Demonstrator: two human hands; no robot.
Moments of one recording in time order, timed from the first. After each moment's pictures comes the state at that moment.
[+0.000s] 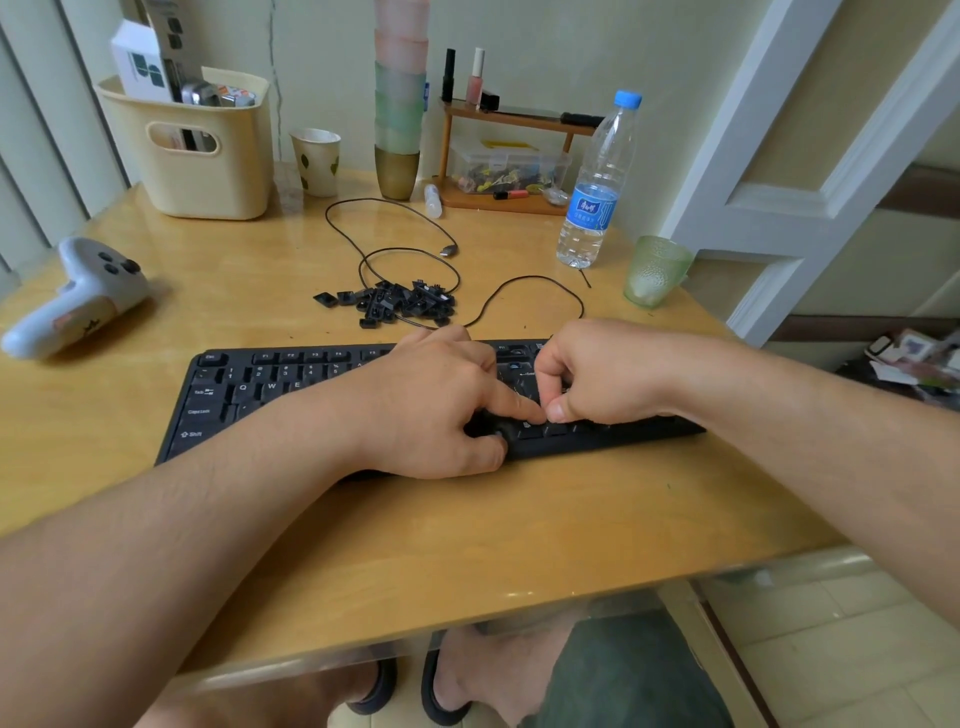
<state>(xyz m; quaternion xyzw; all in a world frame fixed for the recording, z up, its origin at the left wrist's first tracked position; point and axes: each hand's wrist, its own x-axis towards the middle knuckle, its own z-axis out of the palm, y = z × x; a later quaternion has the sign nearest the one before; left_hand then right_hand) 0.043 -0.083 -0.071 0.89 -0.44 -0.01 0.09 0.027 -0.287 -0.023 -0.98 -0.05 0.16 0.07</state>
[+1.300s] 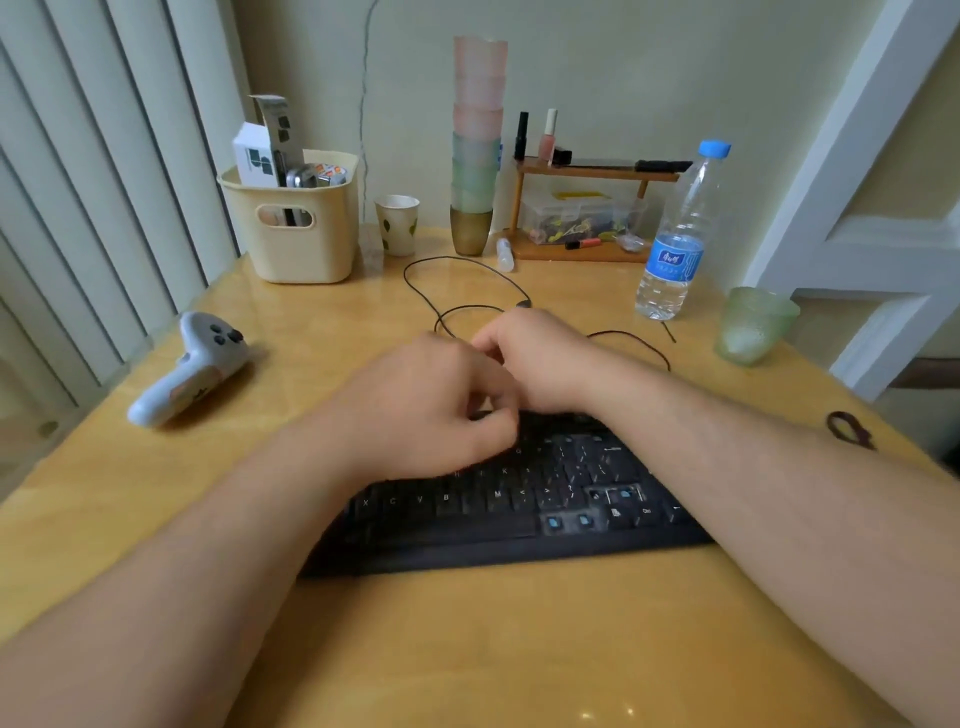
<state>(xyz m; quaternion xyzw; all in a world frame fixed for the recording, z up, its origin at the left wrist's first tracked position) 0.077 -0.034 -0.048 0.90 -0.35 0.09 0.23 0.127 -0.199 -0.037 -0.96 -0.20 0.03 0.18</state>
